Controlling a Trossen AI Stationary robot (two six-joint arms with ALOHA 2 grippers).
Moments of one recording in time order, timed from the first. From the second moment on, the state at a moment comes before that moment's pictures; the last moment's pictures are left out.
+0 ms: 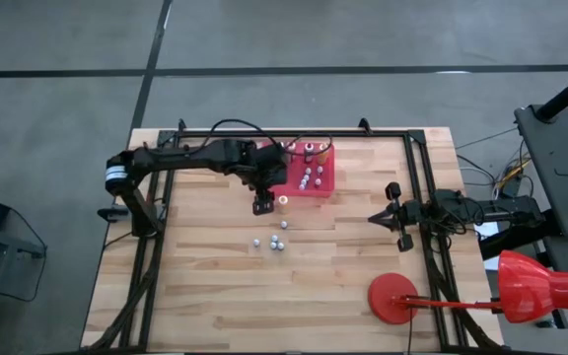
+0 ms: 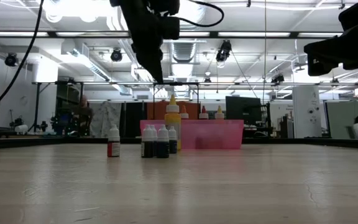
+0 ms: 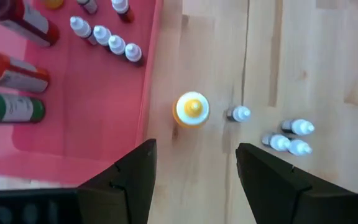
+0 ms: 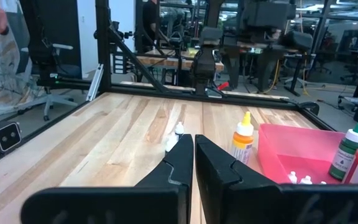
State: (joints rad) left arm 0.20 1.70 1.53 -0.95 0.04 0.11; right arm 0.07 0.02 0.01 0.01 -0.05 -0.03
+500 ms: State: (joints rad) left arm 0.20 1.70 1.39 -0.74 0.04 0.10; right arm 0.07 0.02 0.01 0.01 -0.05 -0.03
